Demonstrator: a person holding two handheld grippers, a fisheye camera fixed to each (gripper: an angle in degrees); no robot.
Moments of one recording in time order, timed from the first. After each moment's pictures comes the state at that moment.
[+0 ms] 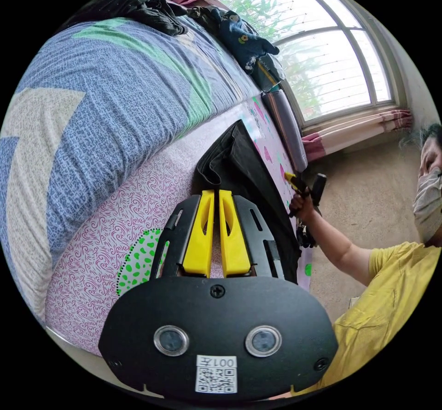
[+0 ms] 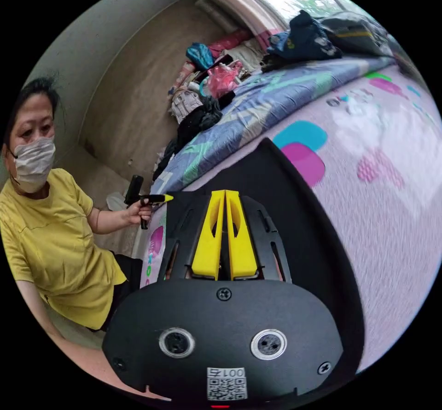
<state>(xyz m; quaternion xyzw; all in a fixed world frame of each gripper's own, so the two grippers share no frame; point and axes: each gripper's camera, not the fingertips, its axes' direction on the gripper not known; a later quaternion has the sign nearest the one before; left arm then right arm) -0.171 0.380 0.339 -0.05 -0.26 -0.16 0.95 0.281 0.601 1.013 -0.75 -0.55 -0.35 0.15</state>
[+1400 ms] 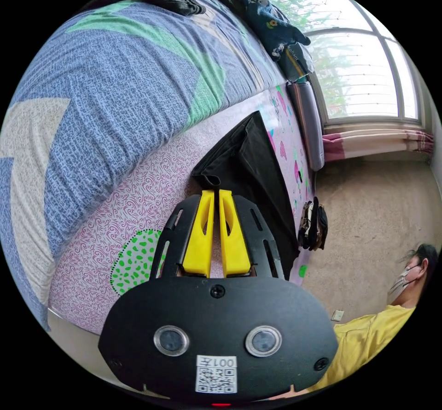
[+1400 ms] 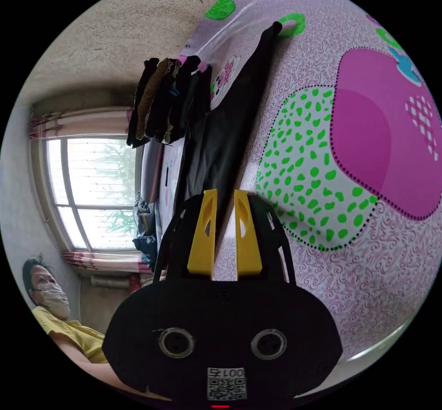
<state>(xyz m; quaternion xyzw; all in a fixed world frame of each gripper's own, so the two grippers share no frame) -0.171 0.313 0.317 -0.11 -0.30 -0.24 0.92 0.948 0.224 1.199 -0.61 -0.08 0.07 0.79</state>
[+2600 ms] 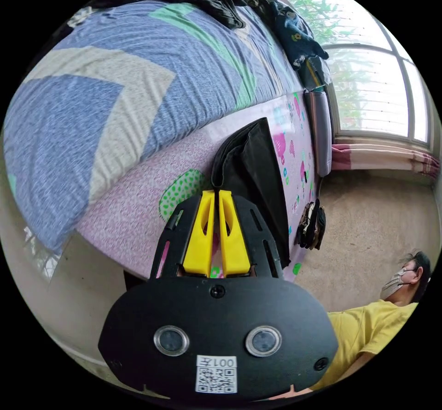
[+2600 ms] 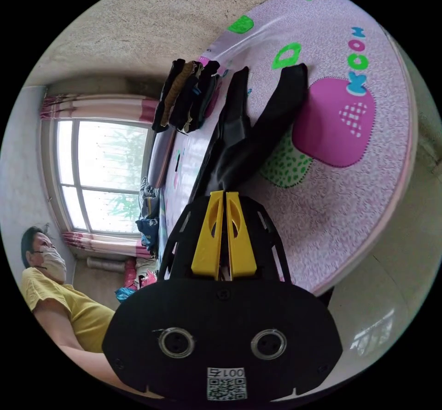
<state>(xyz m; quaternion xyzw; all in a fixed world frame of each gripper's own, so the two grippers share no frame) -0.090 0.331 0.194 -0.10 -0.32 -0.30 0.89 1.044 0.132 1.132 -0.62 -0.09 0.02 0.78</state>
